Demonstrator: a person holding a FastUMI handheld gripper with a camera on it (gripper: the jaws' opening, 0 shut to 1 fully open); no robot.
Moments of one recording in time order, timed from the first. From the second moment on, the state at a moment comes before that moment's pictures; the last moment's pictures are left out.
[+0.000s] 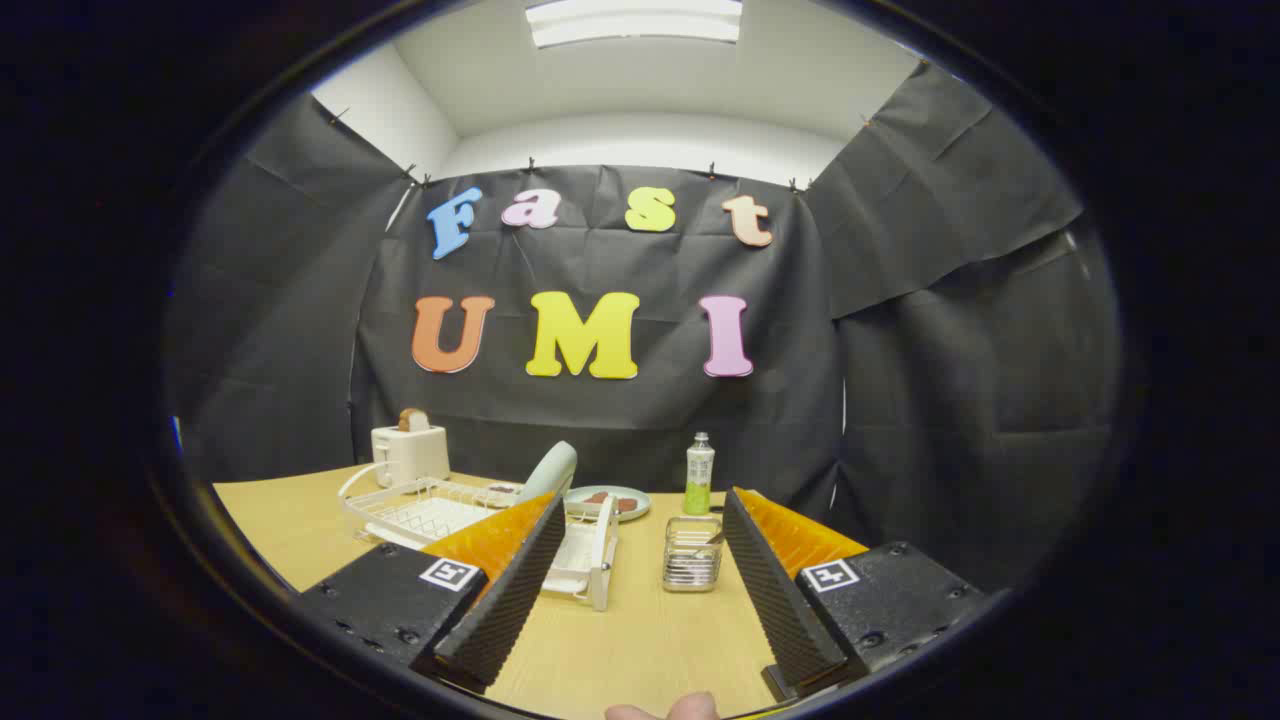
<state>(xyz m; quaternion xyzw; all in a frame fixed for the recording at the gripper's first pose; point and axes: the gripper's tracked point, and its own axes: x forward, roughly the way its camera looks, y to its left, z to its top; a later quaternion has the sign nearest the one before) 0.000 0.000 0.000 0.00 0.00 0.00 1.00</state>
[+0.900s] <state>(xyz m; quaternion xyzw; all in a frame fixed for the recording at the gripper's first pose) 0.002 0.006 -0.007 0.00 0.00 0.01 1.00</state>
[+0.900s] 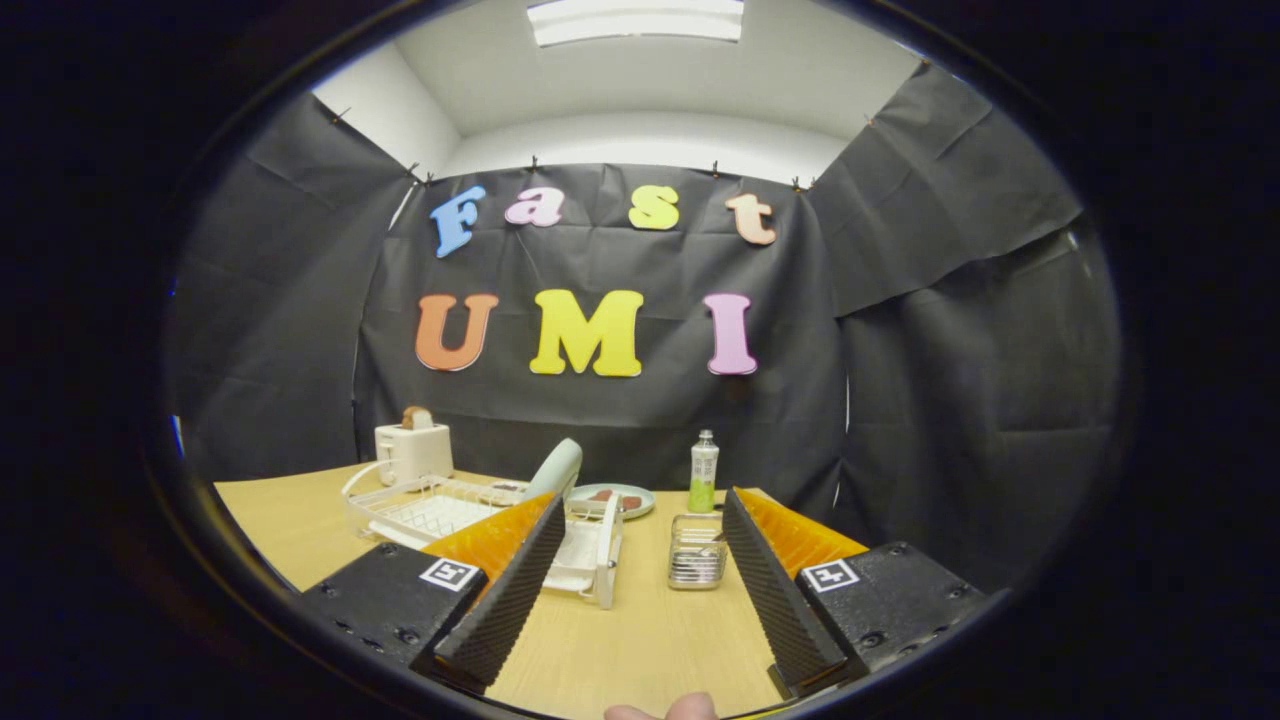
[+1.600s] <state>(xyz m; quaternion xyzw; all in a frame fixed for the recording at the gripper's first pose) 0.052 0.017 0.040 -0.03 0.01 0.03 1.00</state>
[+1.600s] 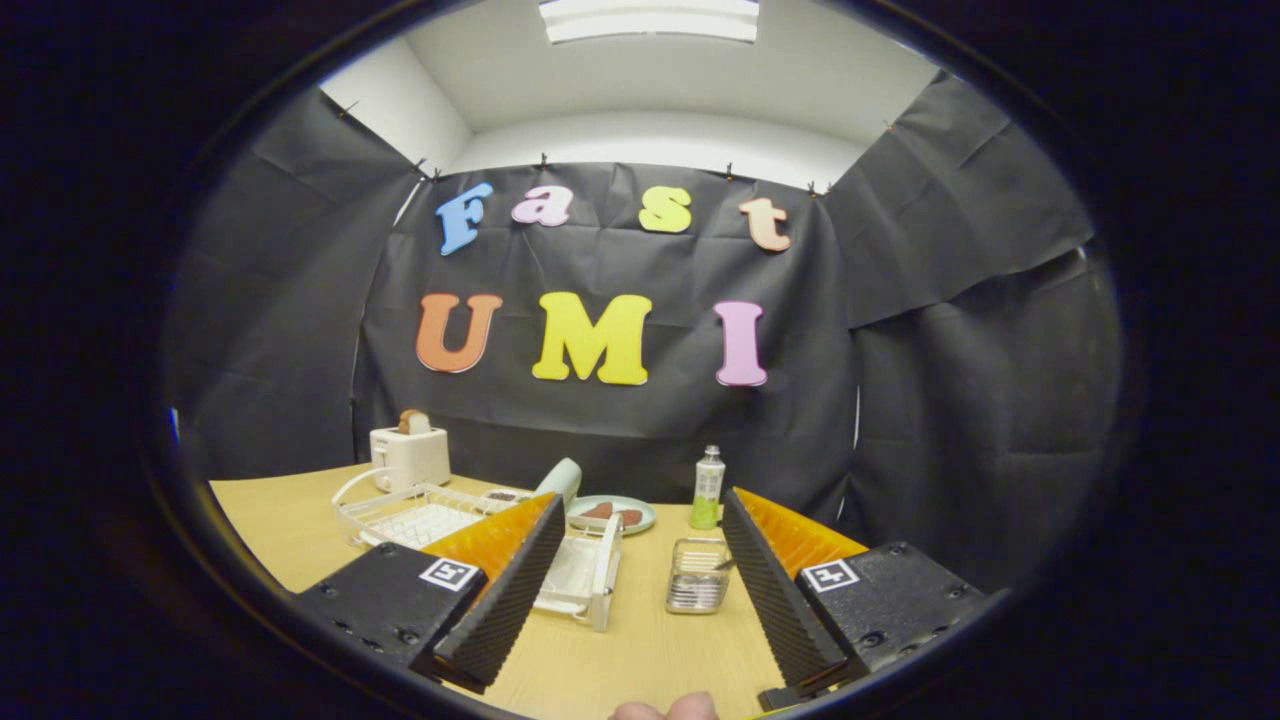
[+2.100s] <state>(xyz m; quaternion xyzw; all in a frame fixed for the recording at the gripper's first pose) 0.167 0.065 0.109 -0.03 0.12 0.08 0.99</state>
